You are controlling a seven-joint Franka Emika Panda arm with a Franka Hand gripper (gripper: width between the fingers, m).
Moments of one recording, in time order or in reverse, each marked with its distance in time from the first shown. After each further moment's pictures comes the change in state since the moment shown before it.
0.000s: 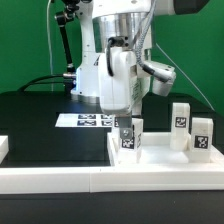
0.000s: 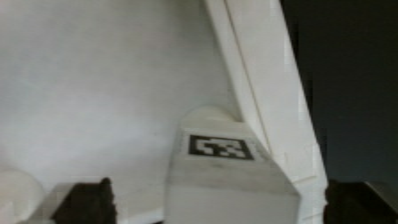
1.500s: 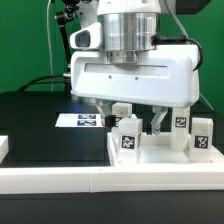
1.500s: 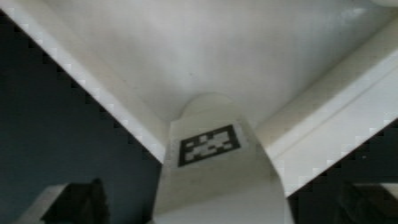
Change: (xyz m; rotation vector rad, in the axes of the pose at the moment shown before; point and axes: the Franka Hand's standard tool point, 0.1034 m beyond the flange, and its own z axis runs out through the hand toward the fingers) arm 0.002 0.001 -0.002 -0.073 0.038 -1.256
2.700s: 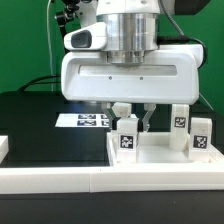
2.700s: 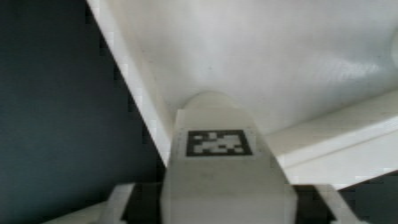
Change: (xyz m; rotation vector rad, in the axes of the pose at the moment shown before) arm 0.000 0.002 0.000 -0.003 0.000 -0.185
